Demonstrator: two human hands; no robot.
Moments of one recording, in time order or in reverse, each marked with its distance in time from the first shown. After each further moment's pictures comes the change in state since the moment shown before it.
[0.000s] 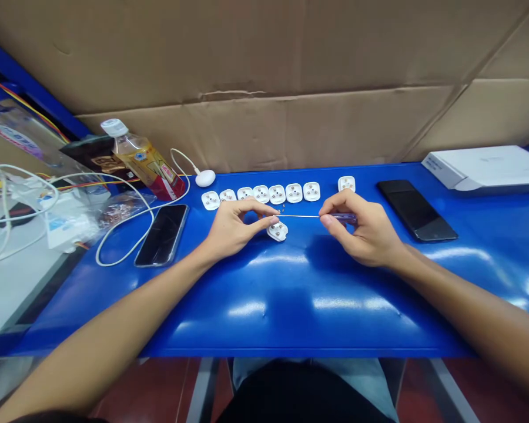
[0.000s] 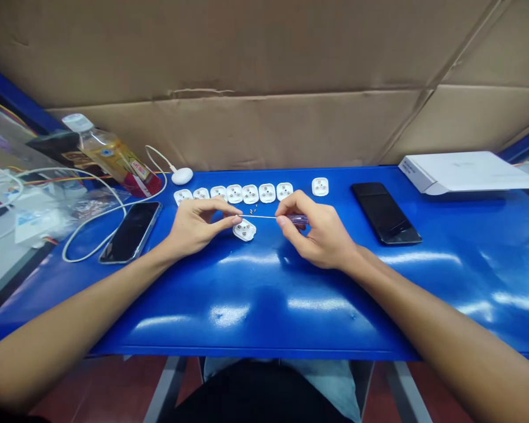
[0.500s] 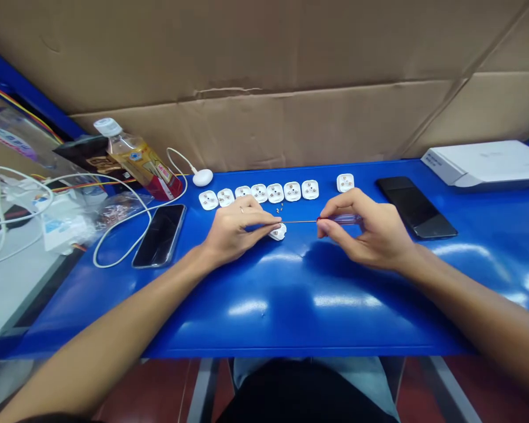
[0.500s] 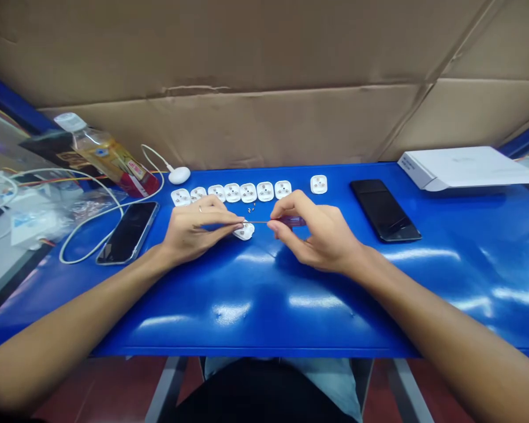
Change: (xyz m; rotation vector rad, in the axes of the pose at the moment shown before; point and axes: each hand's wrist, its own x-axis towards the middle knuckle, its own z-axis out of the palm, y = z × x) left_hand -0.005 0.007 -0.001 0.285 -0.053 0.321; right_hand -0.002 -0.015 -0.008 0.005 -0.013 -0.062
